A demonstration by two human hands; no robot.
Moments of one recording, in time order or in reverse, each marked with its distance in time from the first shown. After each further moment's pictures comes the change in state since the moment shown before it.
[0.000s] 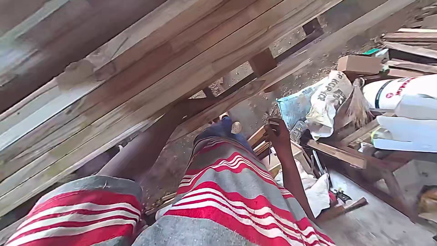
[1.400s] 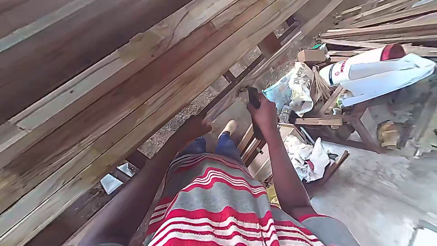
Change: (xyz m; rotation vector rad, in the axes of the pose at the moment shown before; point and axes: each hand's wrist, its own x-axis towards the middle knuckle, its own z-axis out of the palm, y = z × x) left_hand -0.132 -0.181 -0.008 0.626 0.398 0.124; right_hand -0.123 -0.092 0.196 -0.625 0.345 -0.093
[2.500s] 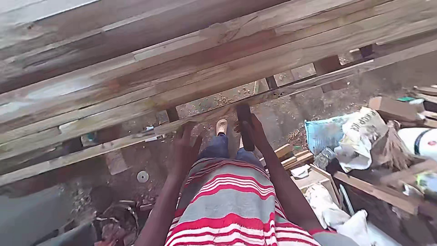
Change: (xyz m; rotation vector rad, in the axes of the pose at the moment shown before) left_hand -0.160 -0.020 0.130 0.010 1.158 -0.052; right_hand -0.008 0.033 0.113 0.933 -0.736 -0.531
